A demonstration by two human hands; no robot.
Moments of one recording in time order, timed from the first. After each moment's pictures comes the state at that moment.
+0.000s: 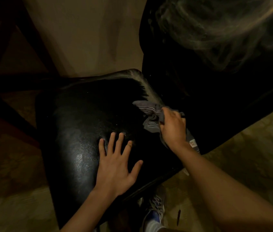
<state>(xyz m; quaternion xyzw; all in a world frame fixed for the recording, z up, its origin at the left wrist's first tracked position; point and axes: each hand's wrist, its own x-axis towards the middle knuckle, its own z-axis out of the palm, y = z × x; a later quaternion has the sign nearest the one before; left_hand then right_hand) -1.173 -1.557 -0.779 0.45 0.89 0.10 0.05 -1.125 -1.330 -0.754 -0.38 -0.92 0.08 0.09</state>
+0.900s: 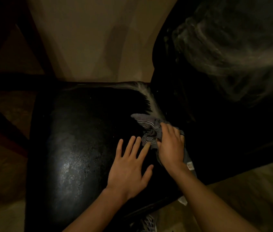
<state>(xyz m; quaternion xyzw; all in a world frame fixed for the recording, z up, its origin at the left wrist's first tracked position) -1.186 -1.499 -0.790 0.52 0.84 0.13 0.04 -1.135 -1.335 -0.772 -0.38 -0.92 0.01 0.08</state>
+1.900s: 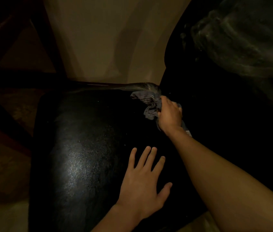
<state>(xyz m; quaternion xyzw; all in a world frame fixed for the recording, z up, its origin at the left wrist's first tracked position) -1.191 -1.491 -0.797 0.52 0.84 0.16 0.05 -1.272 -1.270 -0.773 -0.34 -0.93 0.04 0.09</state>
